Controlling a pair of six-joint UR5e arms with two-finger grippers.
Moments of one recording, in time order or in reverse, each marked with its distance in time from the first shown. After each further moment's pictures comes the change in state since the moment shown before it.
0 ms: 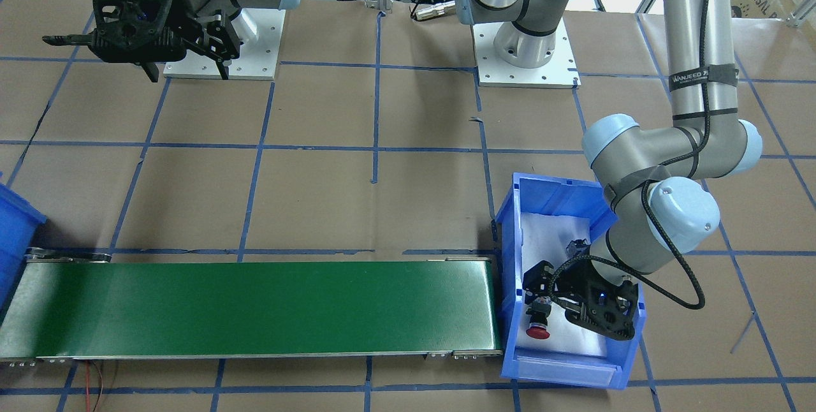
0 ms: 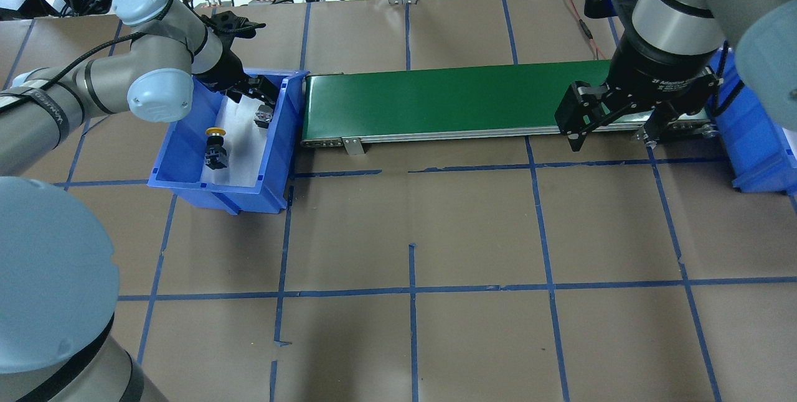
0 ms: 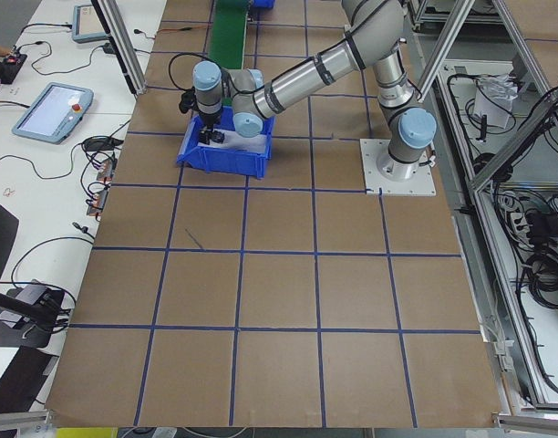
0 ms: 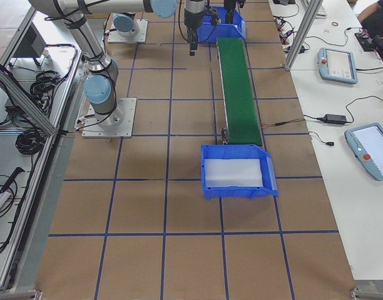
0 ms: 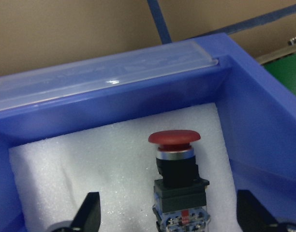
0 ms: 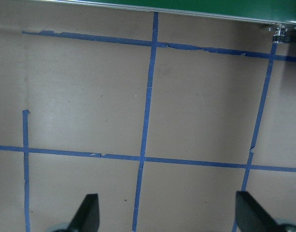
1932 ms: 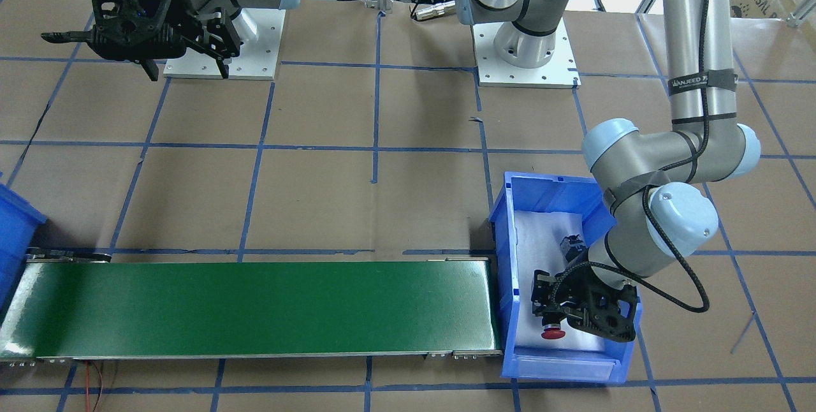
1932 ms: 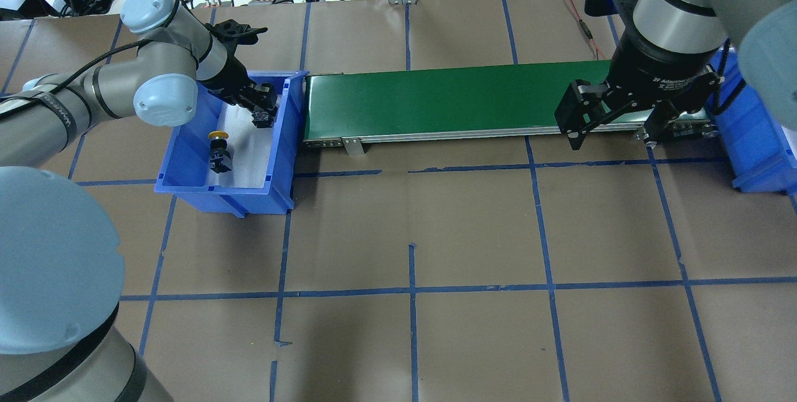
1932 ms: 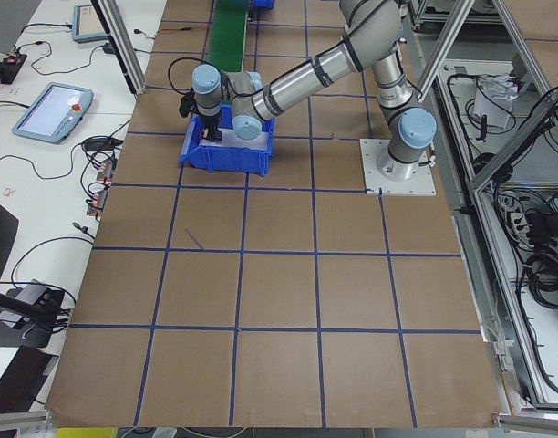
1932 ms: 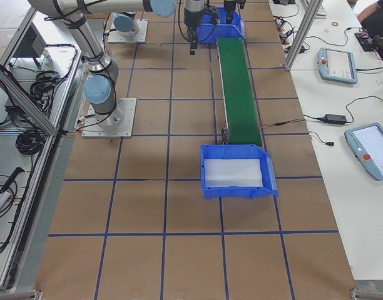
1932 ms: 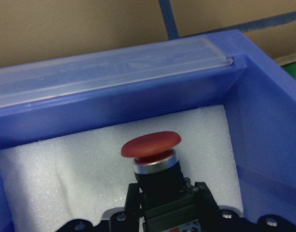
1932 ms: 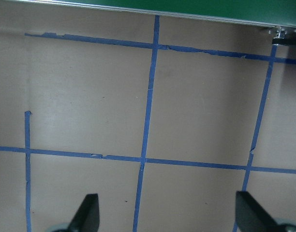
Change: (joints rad) left arm 0.002 -0.001 0.002 -0.004 -0.016 -0.084; right arm 0.001 -0.003 -0.004 -0.001 0.003 -0.001
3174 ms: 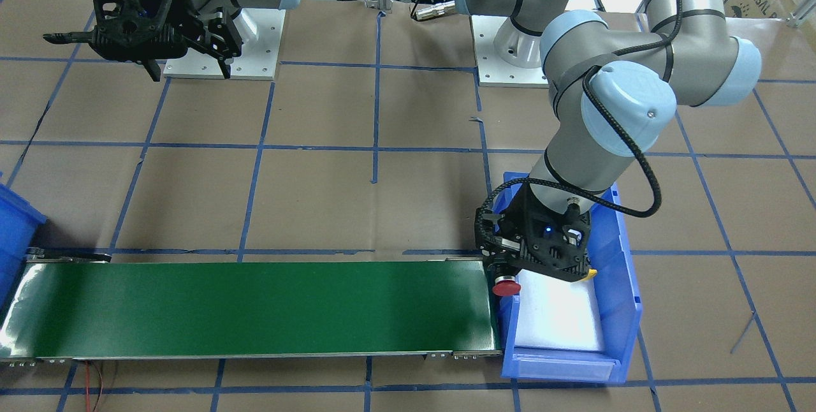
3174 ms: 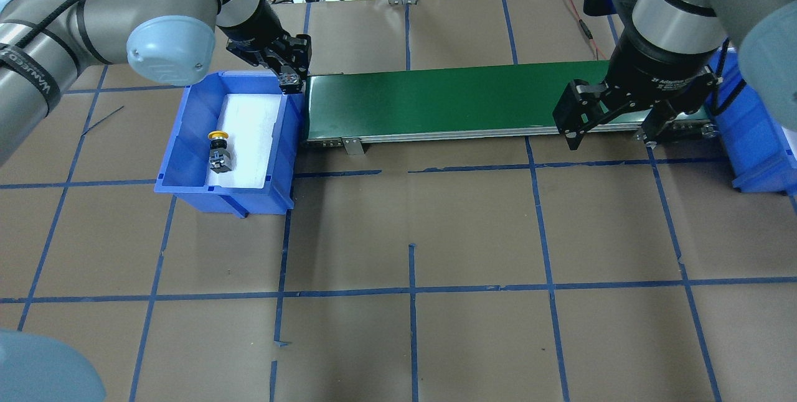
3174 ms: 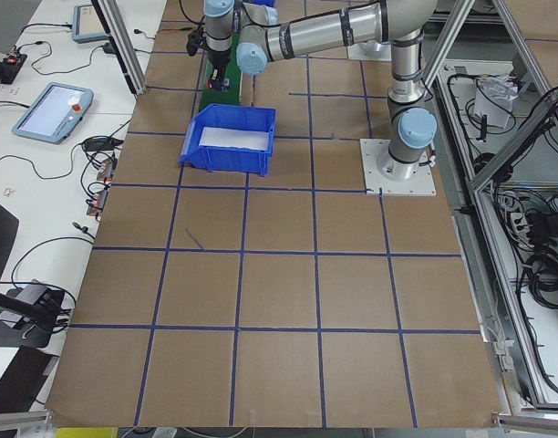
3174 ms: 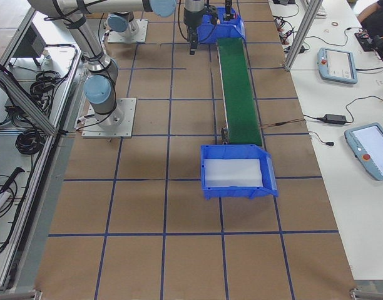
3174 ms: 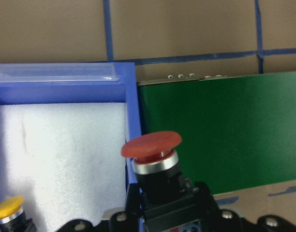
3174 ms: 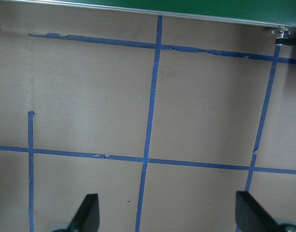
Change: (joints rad) left arm -0.196 0.170 0.098 -0.218 0.063 -0.146; right arm 0.000 0.000 0.001 0.000 0.009 0.000
